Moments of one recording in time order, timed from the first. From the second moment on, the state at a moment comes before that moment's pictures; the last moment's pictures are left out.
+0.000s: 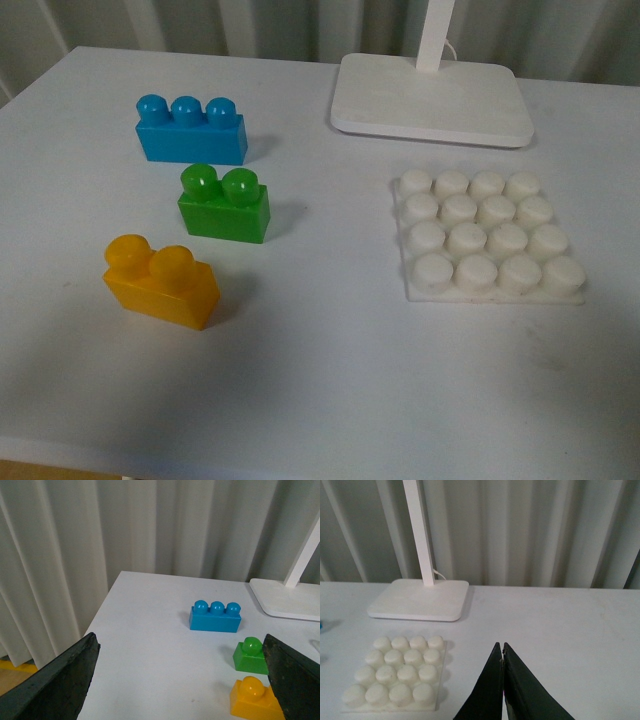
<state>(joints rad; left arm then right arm) 0.00 0.00 0.01 0.00 0.00 0.00 0.00 0.04 0.01 0.01 0.00 0.00</state>
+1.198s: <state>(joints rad) -0.22 0.83 0.27 0.08 -0.22 -0.38 0.00 0.00 0.01 0.00 0.00 0.00</state>
